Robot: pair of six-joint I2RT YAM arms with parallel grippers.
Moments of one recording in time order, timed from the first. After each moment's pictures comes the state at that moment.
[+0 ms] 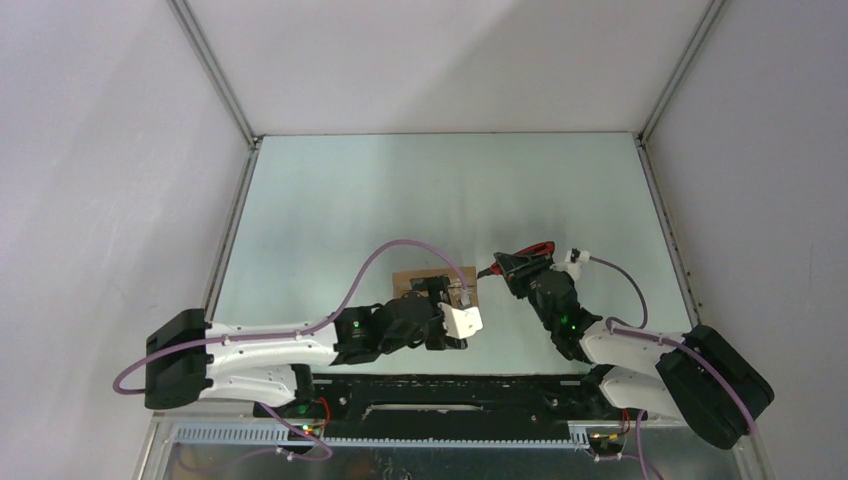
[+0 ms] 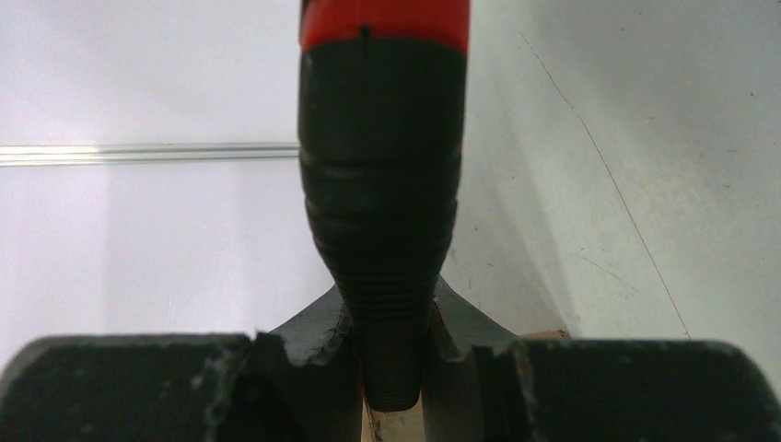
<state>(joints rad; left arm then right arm) -1.27 1.17 0.64 0.03 -0.30 0.45 0.66 1.16 0.19 0.70 0.35 1.48</state>
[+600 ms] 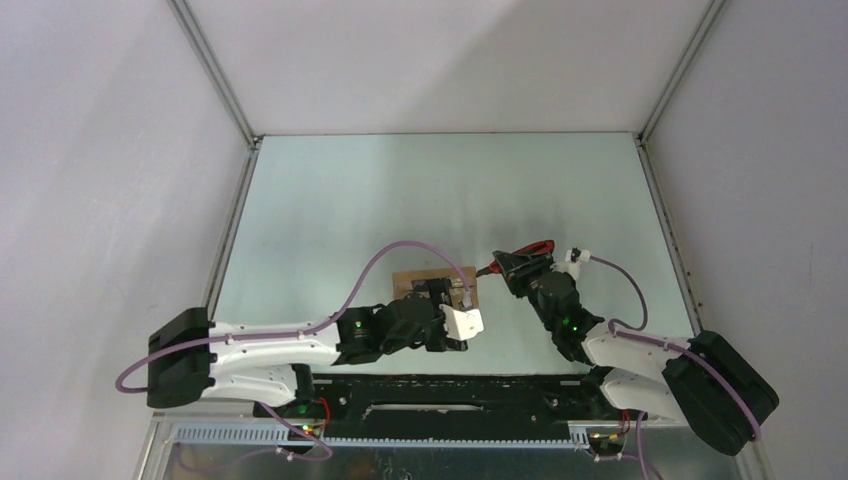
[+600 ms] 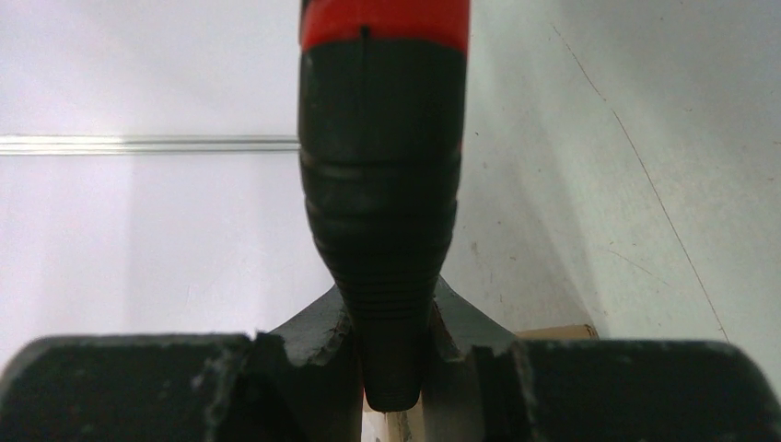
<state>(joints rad) -1.27 1.18 0.64 0.02 -0.28 0.45 0.67 1.12 0.19 0.70 0.34 1.48</state>
